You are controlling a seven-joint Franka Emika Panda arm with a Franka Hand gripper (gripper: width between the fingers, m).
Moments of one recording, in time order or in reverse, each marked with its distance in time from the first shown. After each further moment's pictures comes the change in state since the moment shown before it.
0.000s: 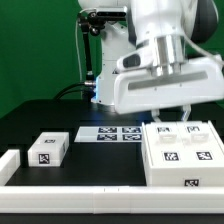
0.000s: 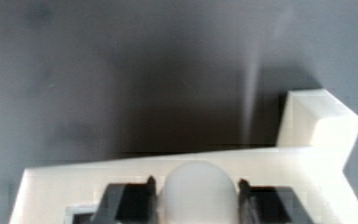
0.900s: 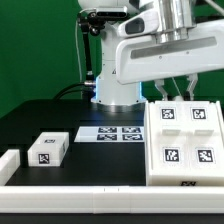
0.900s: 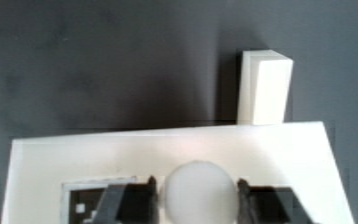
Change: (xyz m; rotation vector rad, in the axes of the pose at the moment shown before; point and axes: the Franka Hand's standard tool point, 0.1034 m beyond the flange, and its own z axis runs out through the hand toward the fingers) arm 0.039 -0.013 -0.046 0.012 -0.148 0.017
